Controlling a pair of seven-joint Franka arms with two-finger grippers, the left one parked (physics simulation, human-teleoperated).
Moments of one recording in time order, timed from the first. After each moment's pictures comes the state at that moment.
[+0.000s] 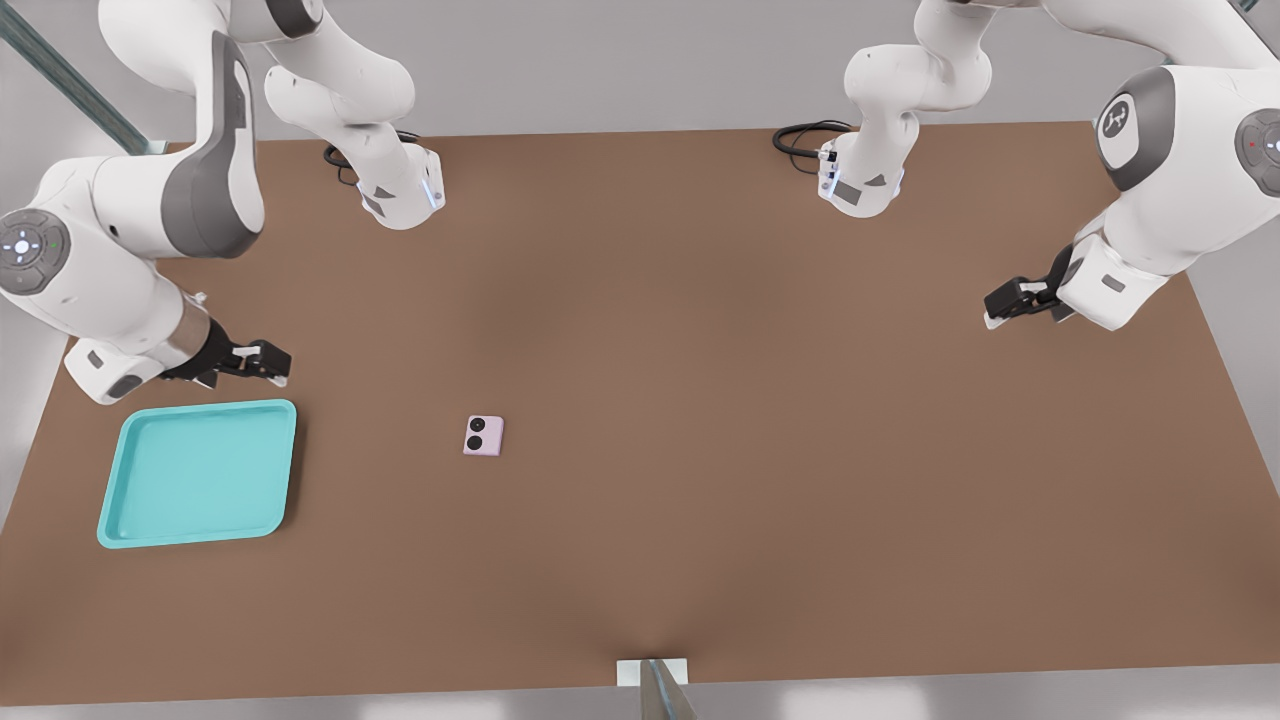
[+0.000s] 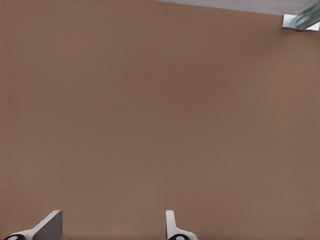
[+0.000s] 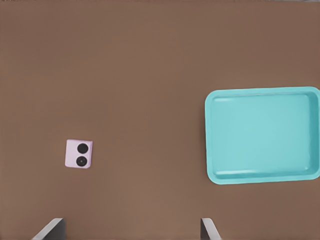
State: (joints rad) arm 0.04 0.18 0.00 -1.41 -0.03 1.56 0.03
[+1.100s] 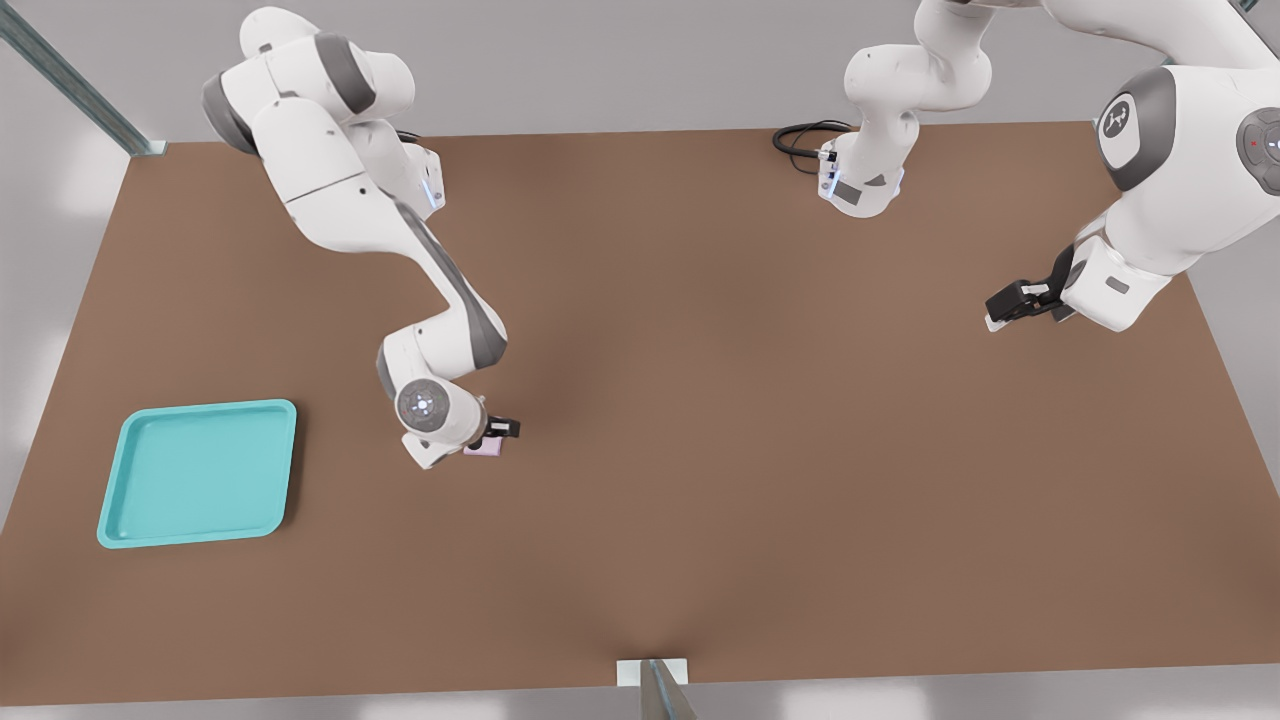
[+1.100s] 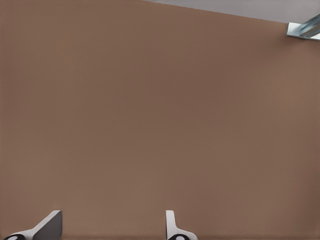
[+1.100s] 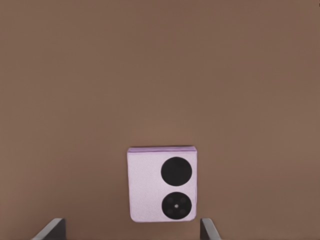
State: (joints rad) arm 0.20 0.57 0.19 -1.77 -0.04 2.17 0.51
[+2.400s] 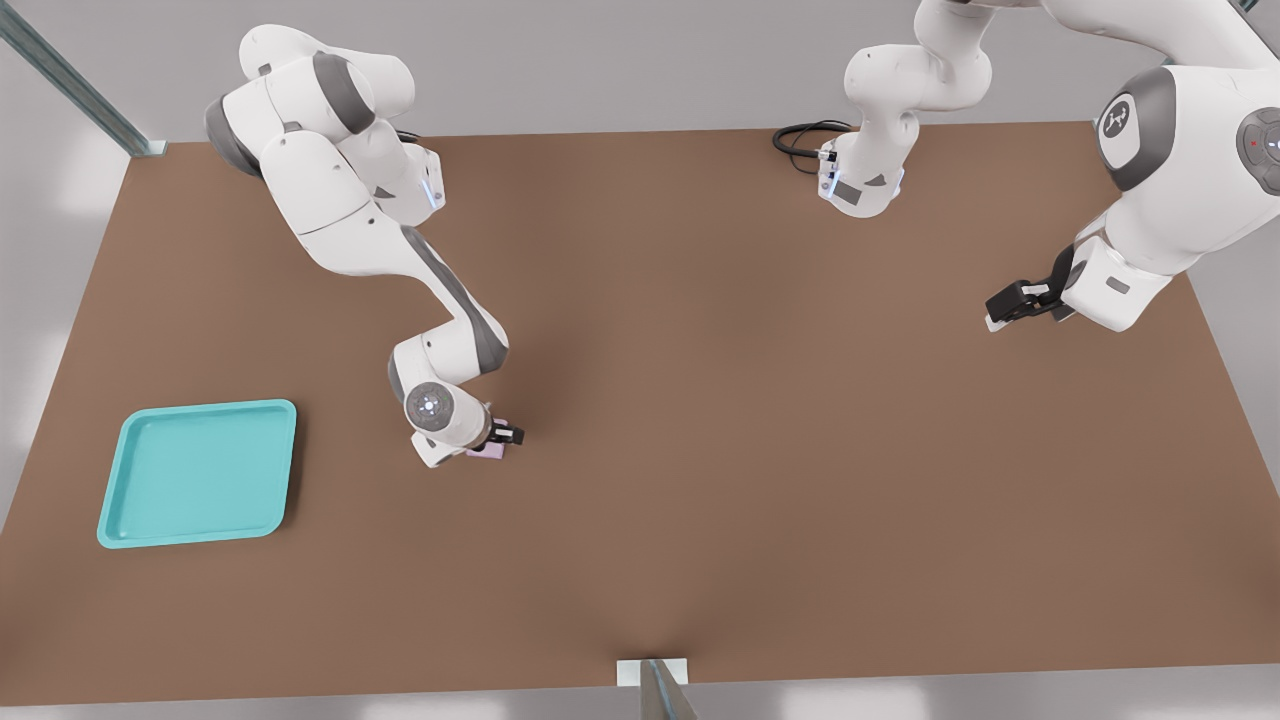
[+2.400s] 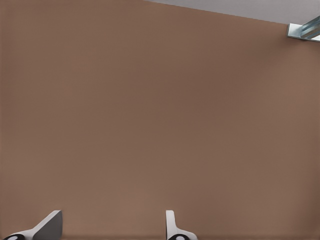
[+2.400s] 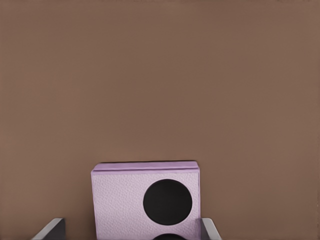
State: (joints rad) arm 0.16 0.65 0.23 -1.85 -0.07 2.36 0.57
